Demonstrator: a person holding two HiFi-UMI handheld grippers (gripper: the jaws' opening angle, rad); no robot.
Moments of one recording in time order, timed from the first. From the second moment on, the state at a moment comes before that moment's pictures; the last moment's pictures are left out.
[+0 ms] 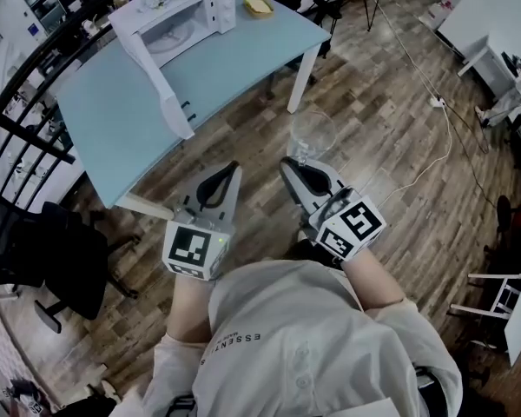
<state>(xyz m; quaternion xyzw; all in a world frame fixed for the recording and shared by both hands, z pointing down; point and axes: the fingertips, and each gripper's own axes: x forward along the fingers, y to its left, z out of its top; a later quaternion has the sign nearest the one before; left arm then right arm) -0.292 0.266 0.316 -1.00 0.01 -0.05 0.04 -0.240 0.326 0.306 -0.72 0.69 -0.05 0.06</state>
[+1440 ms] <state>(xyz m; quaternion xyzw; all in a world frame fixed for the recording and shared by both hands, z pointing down) -0.005 0.095 0.339 -0.94 0.33 -0.09 -0.02 0.104 0.100 0.322 -0.46 0.88 -0.09 0.02</state>
